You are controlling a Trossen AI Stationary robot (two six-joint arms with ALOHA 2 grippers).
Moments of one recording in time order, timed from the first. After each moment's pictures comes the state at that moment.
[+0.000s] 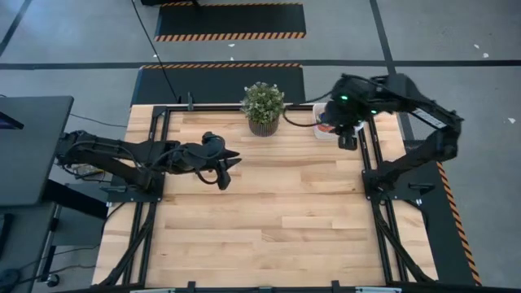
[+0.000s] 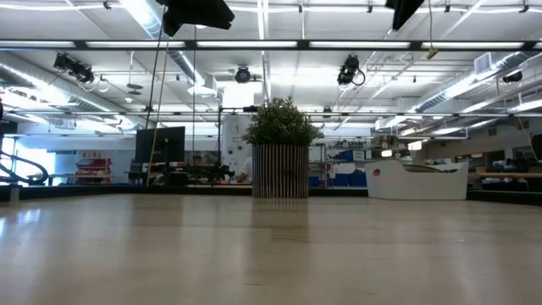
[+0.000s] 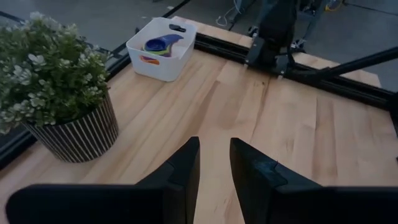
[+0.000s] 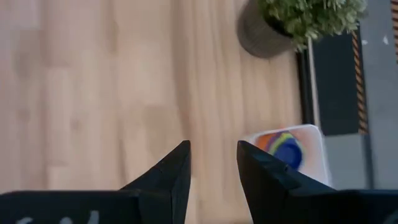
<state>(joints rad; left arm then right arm) -0.13 1.17 1.02 -0.33 -0.44 -0.35 -0.31 1.35 1.80 -1.57 0.01 -0.25</state>
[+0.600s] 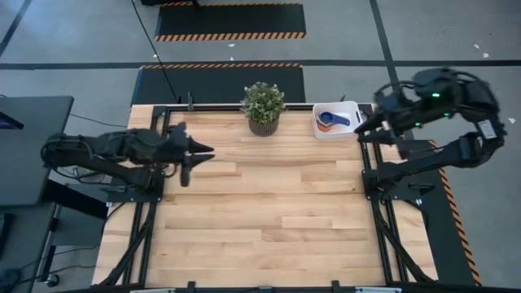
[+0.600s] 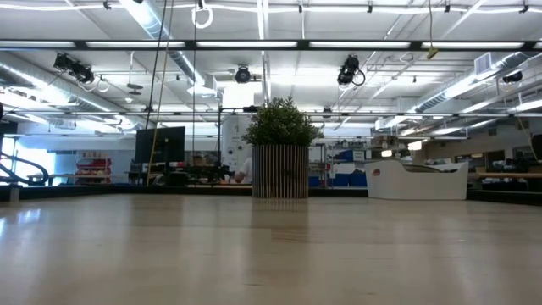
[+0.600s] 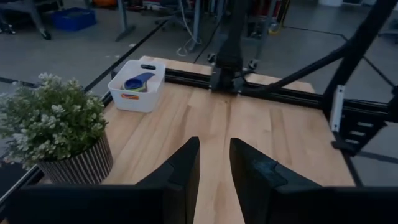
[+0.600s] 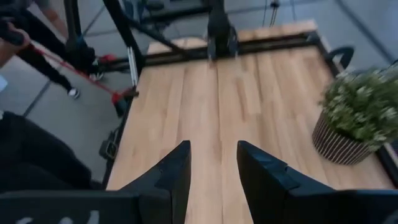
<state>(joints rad) -0.13 0.84 1.02 -0.48 -0.31 -0.19 -0.16 1.00 1.80 -1.33 -0.28 0.05</state>
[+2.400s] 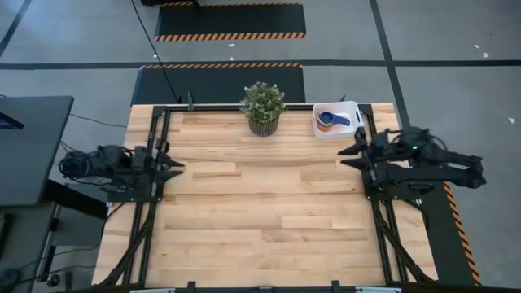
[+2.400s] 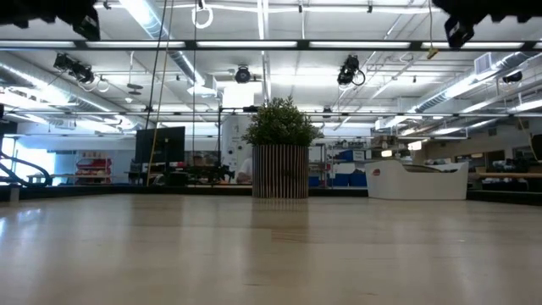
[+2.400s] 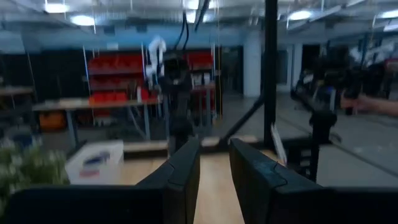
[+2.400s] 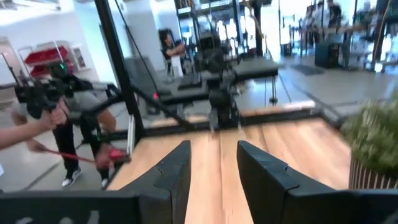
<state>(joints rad) -0.21 0.00 0.31 -0.11 -0.15 0.07 -0.13 0.24 0.51 -0.26 -0.23 0.16</state>
